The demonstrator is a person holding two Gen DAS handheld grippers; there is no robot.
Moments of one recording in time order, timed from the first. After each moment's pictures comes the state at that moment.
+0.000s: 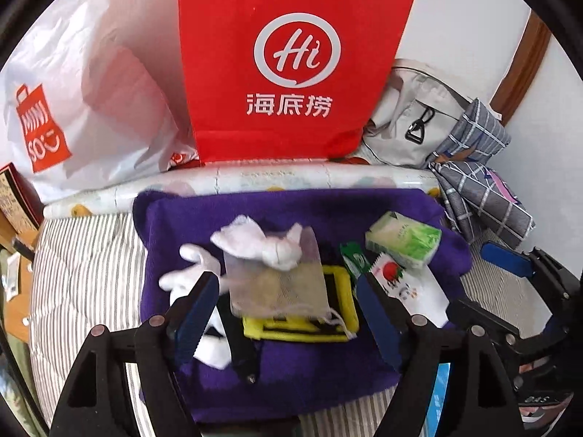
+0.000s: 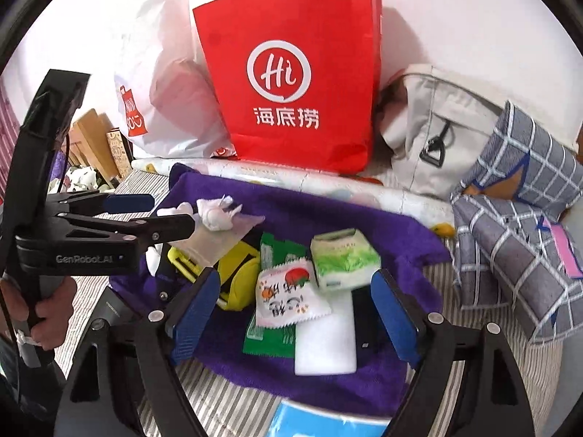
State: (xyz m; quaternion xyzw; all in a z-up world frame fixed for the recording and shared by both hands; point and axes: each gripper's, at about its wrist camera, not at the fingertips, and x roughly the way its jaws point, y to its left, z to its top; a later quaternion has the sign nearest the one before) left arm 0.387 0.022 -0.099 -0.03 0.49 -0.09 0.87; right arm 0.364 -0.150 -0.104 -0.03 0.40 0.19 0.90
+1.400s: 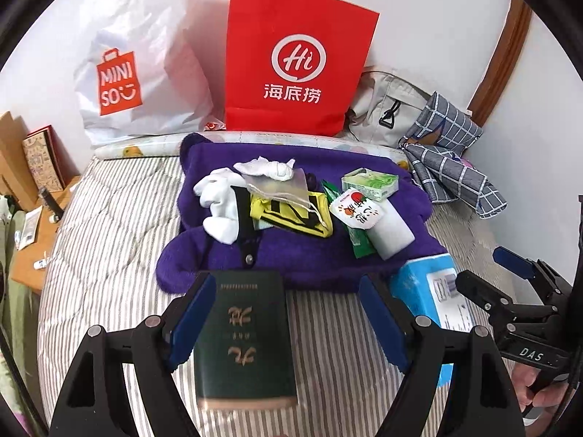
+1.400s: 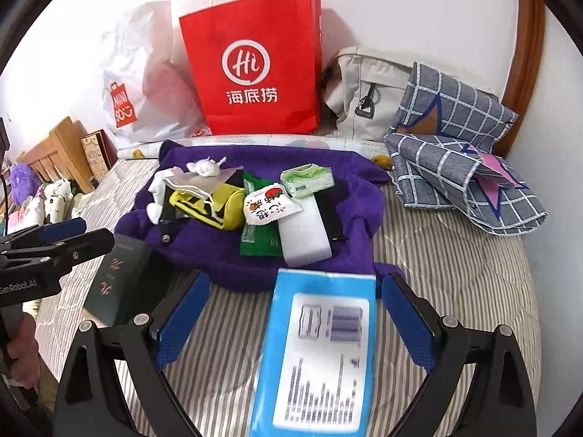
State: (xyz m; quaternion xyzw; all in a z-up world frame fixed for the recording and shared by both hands) left arm 0.249 0.032 -0.072 -0.06 0.45 -0.06 0.89; right arm 0.245 -0.177 -0.096 -0.01 0.40 0.09 0.91
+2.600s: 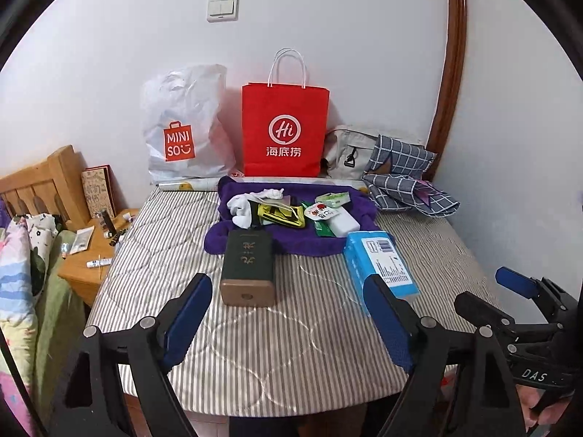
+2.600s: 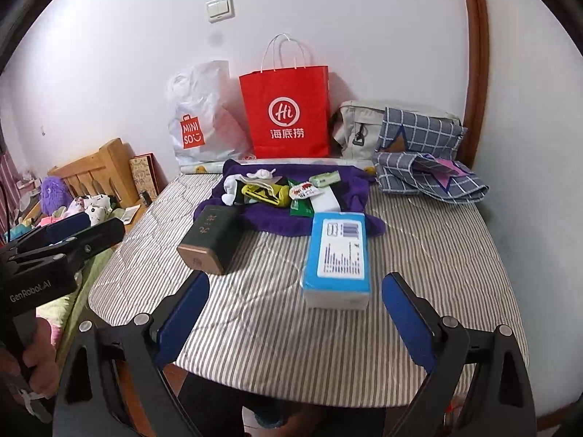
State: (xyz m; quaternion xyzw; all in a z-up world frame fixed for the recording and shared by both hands) left arm 0.028 0.010 0.015 -0.03 0.33 -0.03 0.94; right arm 0.023 -0.196 -0.041 0.02 0.32 0.11 0.94
